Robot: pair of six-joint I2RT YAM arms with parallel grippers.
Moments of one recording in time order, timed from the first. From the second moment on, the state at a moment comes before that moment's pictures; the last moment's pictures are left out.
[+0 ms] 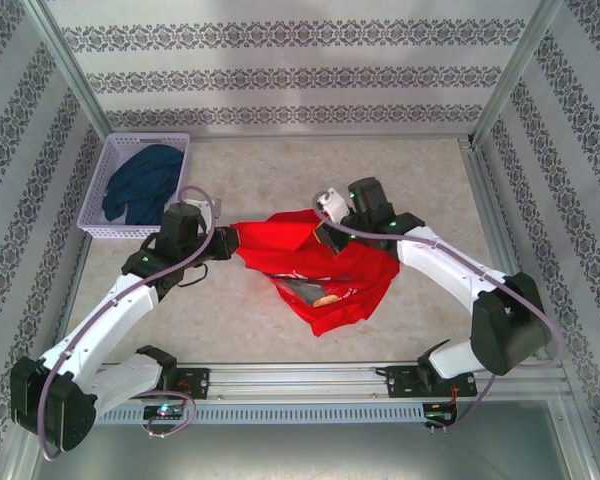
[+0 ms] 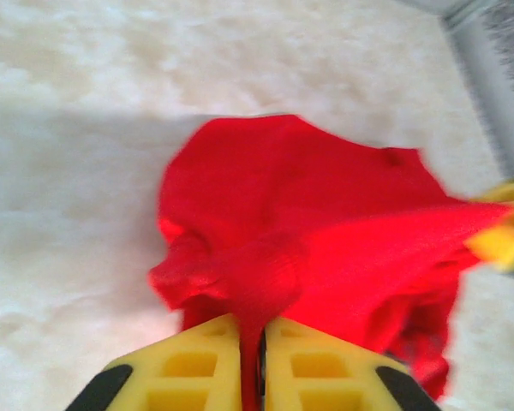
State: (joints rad) left arm -0.35 1.04 0.80 -0.43 0.16 -0.47; right arm 0.49 1.44 1.03 -0.34 -0.46 -0.13
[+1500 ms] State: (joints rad) left arm -0.54 1.41 0.96 -0.06 0.54 -0.54; right arm 0.52 1.13 0.85 -0.44 -0.09 0.21
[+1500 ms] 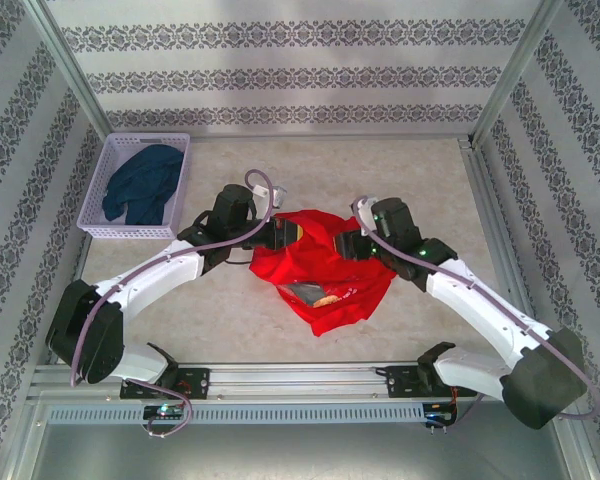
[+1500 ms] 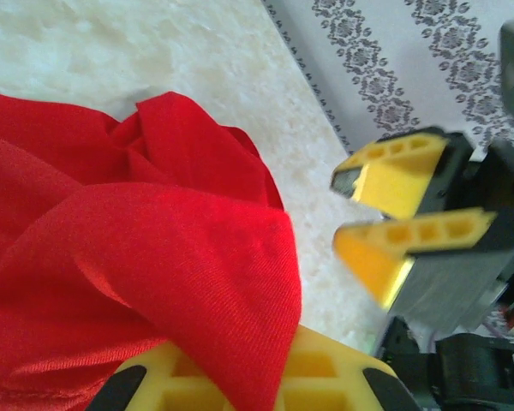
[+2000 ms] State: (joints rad) left arm -0.53 1.40 0.96 -0.07 0.57 -0.58; right arm 0.67 1.32 0.65 -0.07 0.09 0.18
